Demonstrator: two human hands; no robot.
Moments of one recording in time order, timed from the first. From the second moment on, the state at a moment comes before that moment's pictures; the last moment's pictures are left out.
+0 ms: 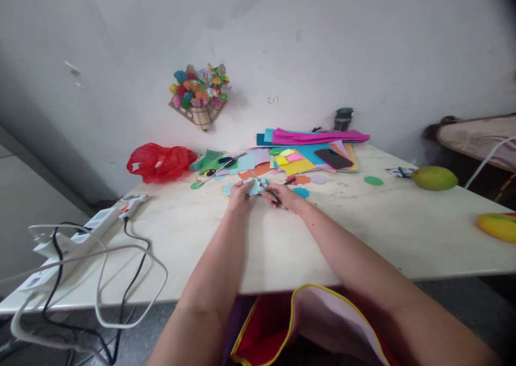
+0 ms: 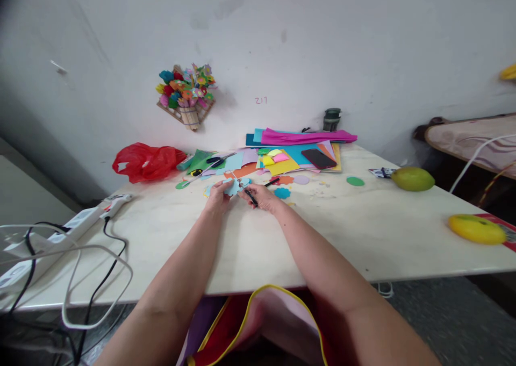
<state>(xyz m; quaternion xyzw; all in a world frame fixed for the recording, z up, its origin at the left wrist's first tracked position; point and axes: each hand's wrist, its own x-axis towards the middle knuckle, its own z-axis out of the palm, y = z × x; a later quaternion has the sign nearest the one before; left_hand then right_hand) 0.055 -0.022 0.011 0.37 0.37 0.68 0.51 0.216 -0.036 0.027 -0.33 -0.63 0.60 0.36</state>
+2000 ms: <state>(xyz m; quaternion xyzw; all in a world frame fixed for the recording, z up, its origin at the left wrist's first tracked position) 0.059 -0.028 0.009 0.47 0.37 0.57 0.57 0.220 -0.025 0.030 -0.39 -0.51 0.56 0.53</state>
